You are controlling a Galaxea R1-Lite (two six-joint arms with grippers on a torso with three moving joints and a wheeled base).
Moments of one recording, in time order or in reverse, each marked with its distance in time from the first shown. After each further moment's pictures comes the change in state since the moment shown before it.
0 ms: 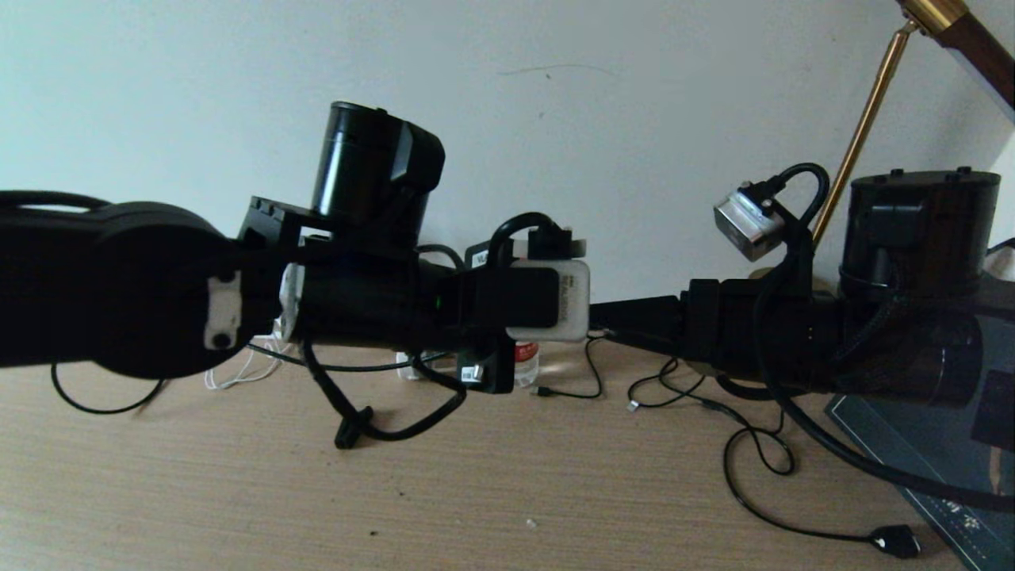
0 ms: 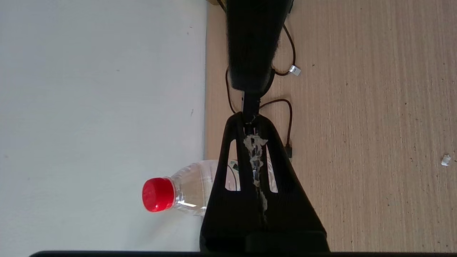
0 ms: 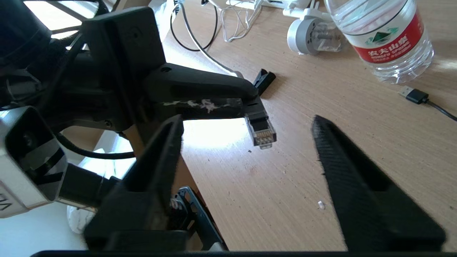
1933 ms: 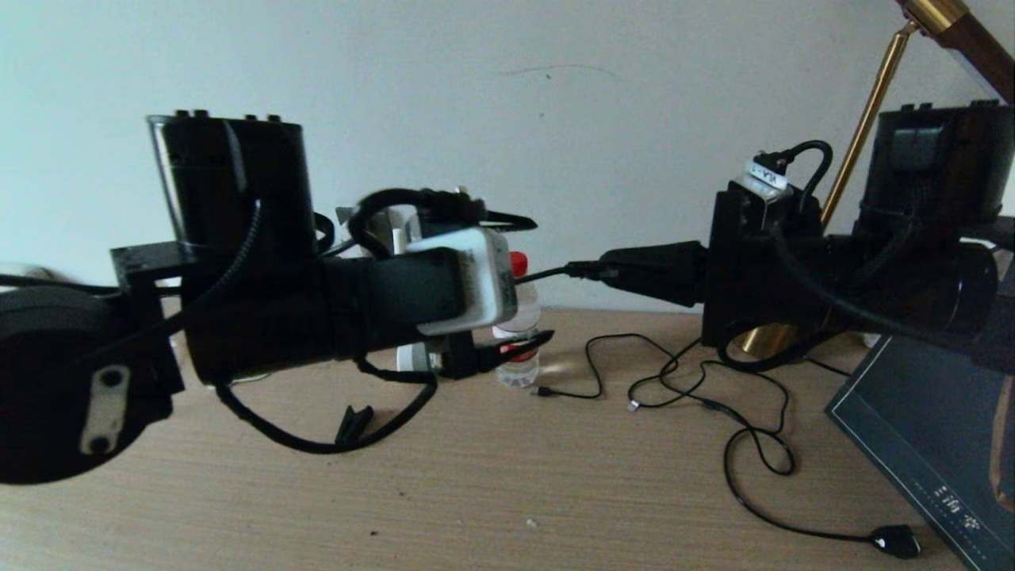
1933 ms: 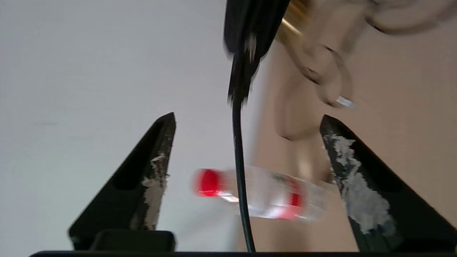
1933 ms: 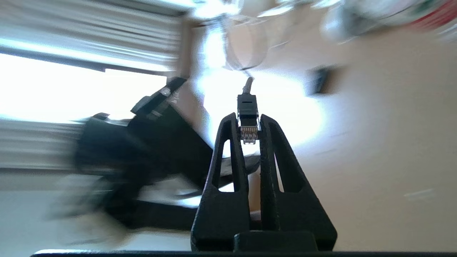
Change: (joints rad) left arm 0.074 -0.152 0.318 -0.491 -0.101 -0.057; right arm -0.098 0.024 -0.174 0.073 0.146 0.538
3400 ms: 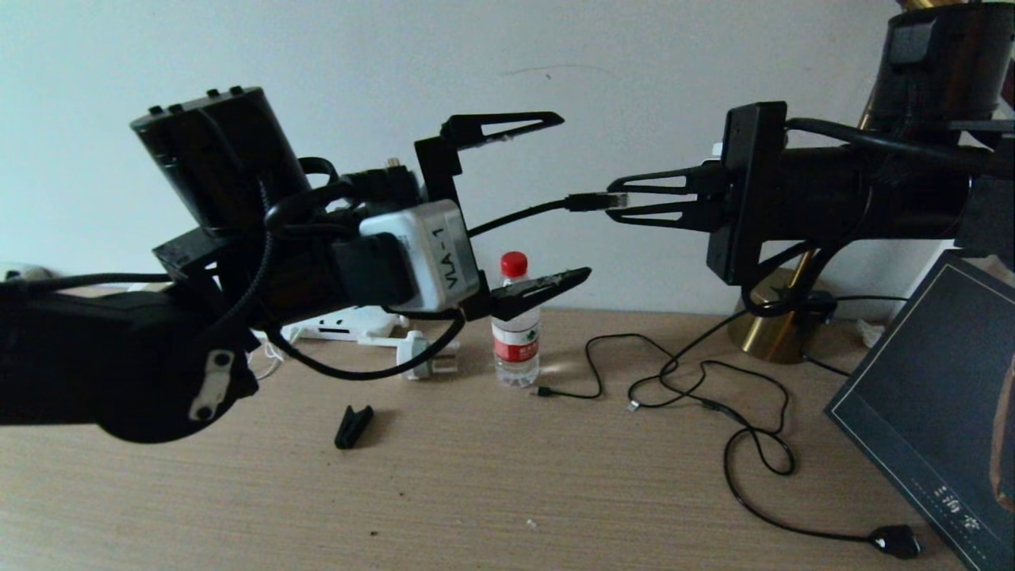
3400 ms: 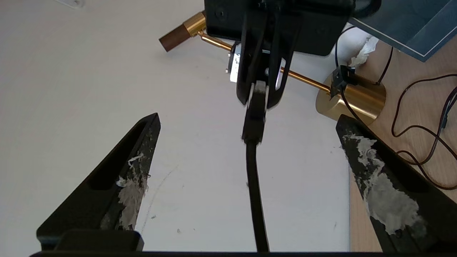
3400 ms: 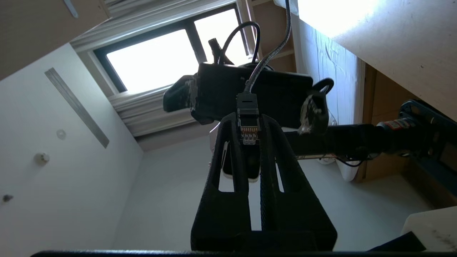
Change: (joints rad) left arm 0.058 0.127 -0.032 -0.436 -0.358 0.071; right arm -0.080 0.094 -0.304 0.165 0.412 0.466
